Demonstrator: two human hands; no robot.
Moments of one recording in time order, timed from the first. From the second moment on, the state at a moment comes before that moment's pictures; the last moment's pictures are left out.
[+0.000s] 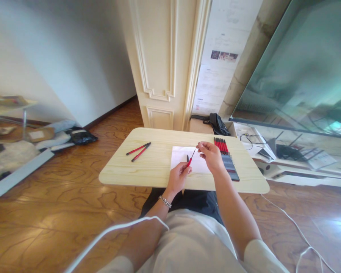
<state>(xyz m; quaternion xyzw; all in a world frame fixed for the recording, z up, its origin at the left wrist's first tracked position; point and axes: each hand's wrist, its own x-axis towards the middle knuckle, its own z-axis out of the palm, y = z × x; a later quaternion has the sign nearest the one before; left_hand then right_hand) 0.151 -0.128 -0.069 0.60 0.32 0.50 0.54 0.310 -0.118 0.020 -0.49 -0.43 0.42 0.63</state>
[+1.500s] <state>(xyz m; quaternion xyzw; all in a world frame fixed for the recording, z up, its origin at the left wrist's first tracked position) 0.150 -0.126 -0.068 0.58 0.31 0.51 0.55 0.292 -0.067 -0.039 -0.80 -0.56 0.16 0.16</state>
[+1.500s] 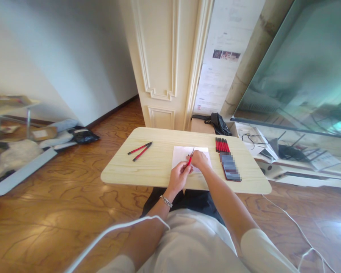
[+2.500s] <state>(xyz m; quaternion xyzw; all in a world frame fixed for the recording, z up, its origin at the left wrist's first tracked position) 0.151 -0.128 -0.069 0.62 0.32 0.49 0.52 0.310 -0.101 0.033 -0.52 -0.49 0.30 0.63</state>
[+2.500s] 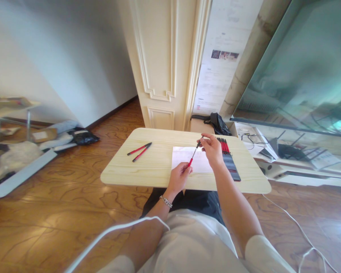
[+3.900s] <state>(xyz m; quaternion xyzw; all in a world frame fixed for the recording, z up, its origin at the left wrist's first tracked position) 0.150 -0.129 -0.065 0.62 0.33 0.48 0.51 0.309 -0.110 0.025 -0.52 -0.54 0.28 0.59</state>
